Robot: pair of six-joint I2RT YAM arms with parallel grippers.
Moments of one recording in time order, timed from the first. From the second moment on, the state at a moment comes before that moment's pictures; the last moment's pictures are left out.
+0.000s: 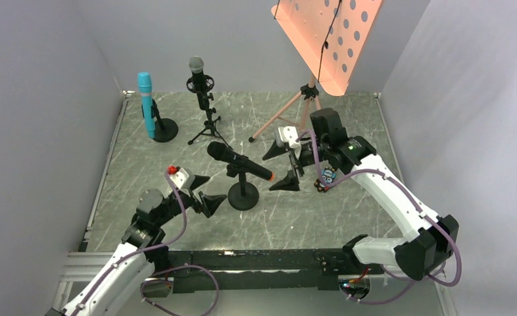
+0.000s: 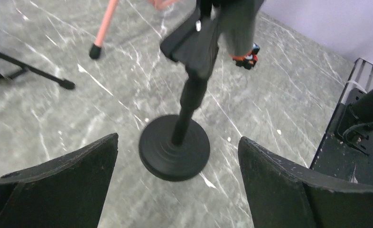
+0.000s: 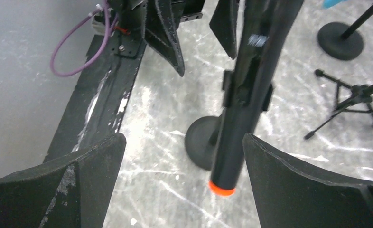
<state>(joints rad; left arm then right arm) -0.41 0.45 0.23 0.18 0.46 -0.16 0.55 1.27 1.25 -0.64 -1.07 -0.69</state>
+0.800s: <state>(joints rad) -0.57 0.62 0.40 0.19 0.34 0.30 0.41 1.22 0.98 -0.52 -1.21 -0.74</state>
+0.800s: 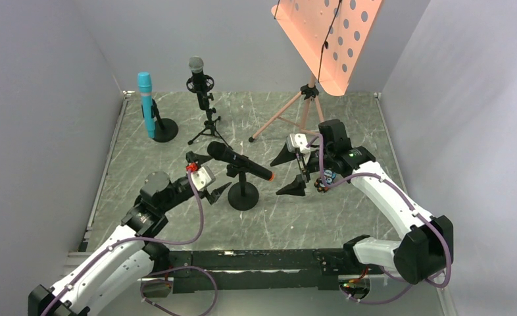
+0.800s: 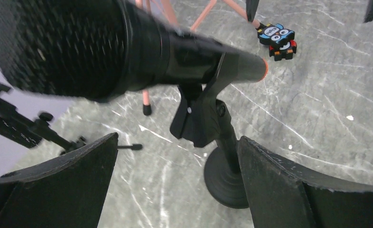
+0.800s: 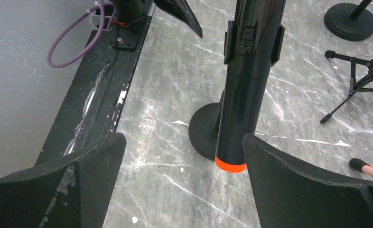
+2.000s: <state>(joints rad) -0.44 0.32 0.09 0.39 0.43 -0.19 0.65 1.57 1.33 -0.48 -0.96 -0.52</state>
